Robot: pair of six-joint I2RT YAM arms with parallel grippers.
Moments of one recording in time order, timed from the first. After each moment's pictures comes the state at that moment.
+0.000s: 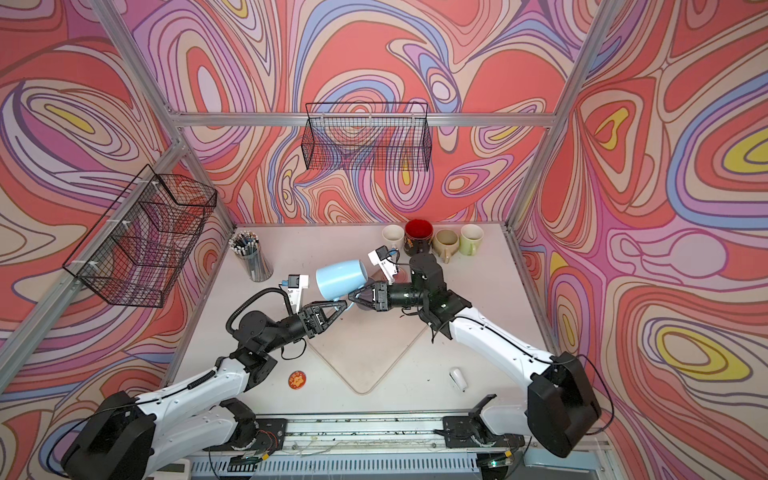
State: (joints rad) left arm -0.56 1.07 0.34 0.94 0.59 -1.03; right arm 0.59 1.32 0.92 0.17 -0.87 0.76
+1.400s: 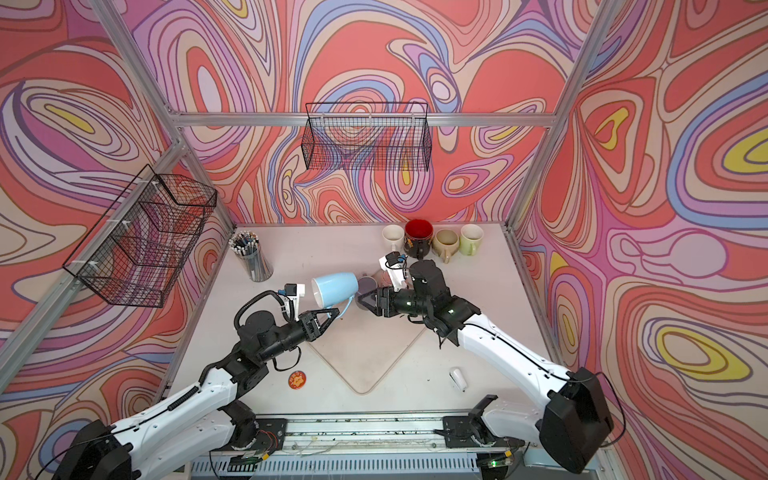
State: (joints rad) left arm -0.56 0.91 0.34 0.39 0.35 -0.90; right arm 0.61 1.21 0.92 -0.15 -0.50 0.55
